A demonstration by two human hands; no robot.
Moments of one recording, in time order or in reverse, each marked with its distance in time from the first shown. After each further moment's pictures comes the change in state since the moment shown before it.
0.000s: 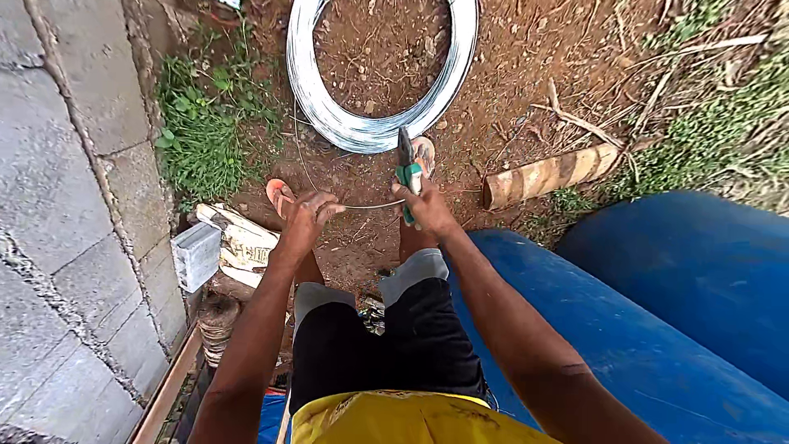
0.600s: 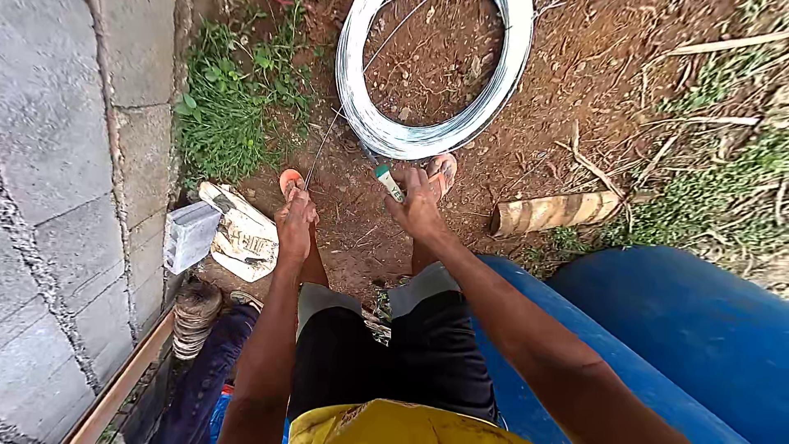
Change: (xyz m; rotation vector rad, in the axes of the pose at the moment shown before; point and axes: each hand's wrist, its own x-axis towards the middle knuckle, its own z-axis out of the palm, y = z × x) left_hand -0.065 -0.048 0.013 -1.045 0.554 -0.268; right_hand 0.014 -0.014 0.073 -0.711 0.035 -0.382
